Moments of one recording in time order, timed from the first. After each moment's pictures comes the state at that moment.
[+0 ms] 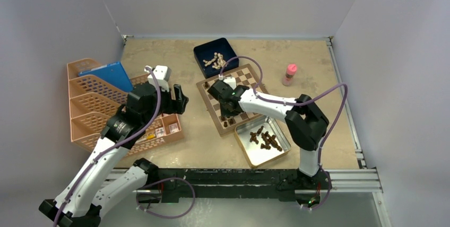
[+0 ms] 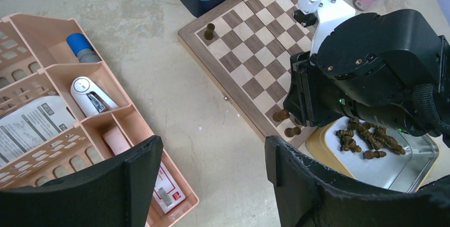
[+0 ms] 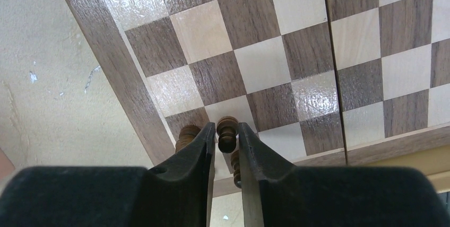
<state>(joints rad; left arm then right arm) -0.50 0.77 0.95 -0.61 -0.10 -0.30 0.90 1.89 1.38 -0.67 0.33 0.72</state>
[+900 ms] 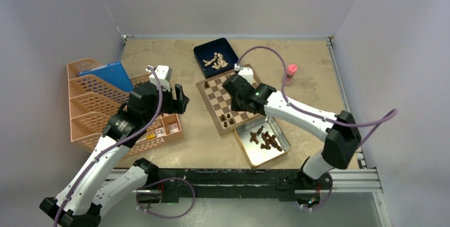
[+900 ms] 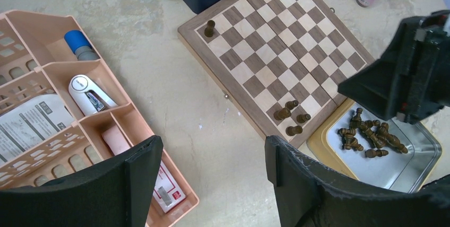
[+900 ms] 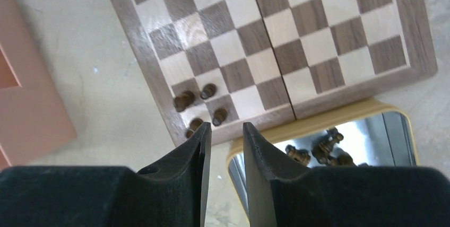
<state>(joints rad) -0.50 0.78 0.94 -0.61 -0.10 -0.30 0.90 1.60 1.33 -0.74 0.40 0.76</state>
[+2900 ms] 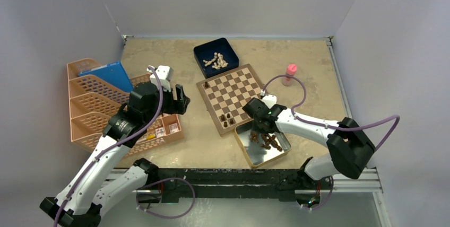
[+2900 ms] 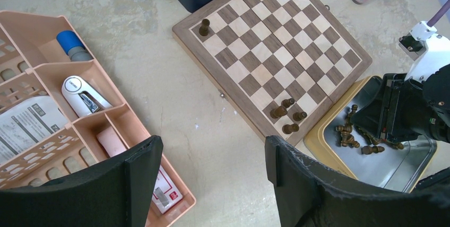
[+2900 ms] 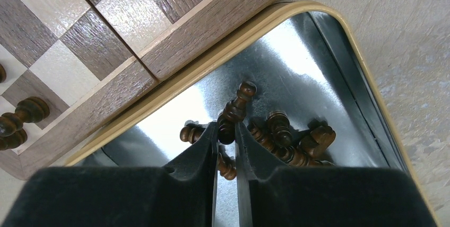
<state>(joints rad) -0.50 0.79 0.94 -0.61 -0.08 -0.29 0.81 1.43 0.81 -0.65 0.38 0.96</state>
